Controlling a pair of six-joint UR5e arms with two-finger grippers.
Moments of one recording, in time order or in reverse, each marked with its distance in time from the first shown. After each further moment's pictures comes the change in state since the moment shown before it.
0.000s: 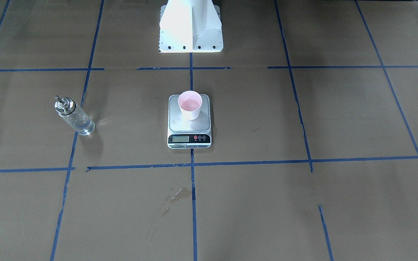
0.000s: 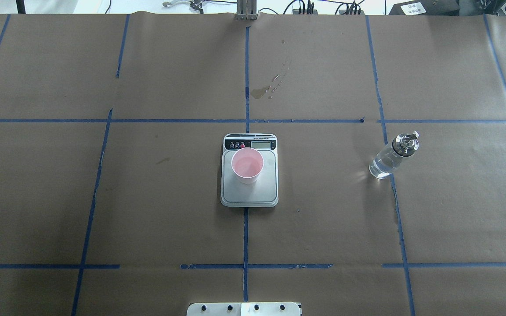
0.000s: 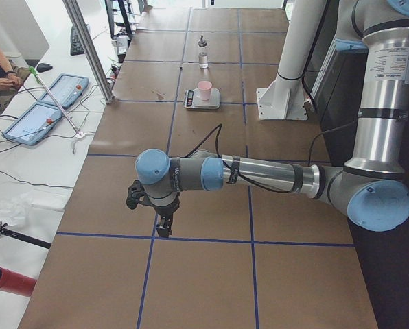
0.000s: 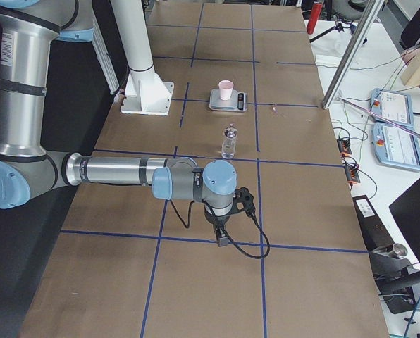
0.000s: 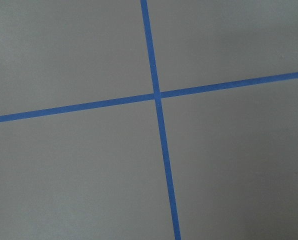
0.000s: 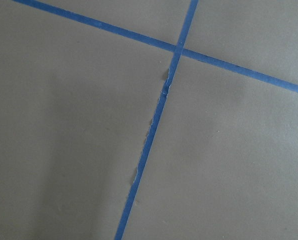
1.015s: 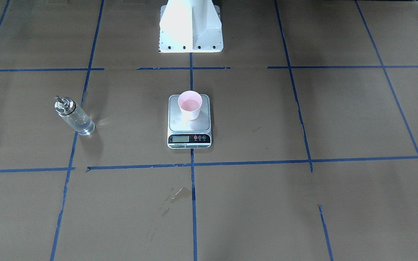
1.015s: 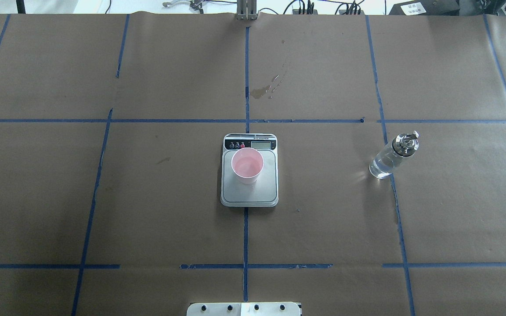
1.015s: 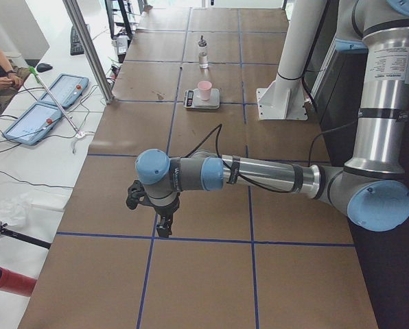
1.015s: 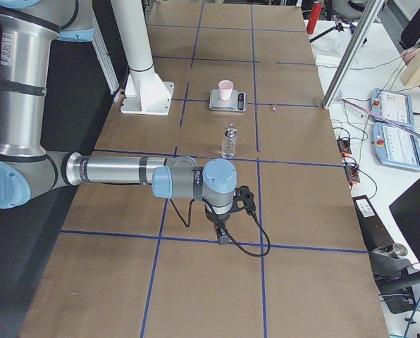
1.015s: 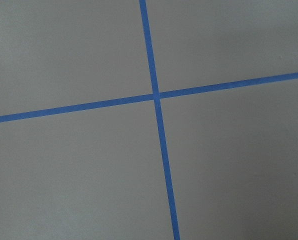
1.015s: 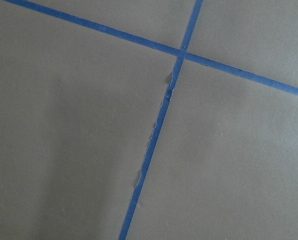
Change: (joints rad) left arm 0.000 0.001 0.001 -0.001 0.002 -0.008; right arm 0.000 0.001 0.008 0.001 0.005 0.004
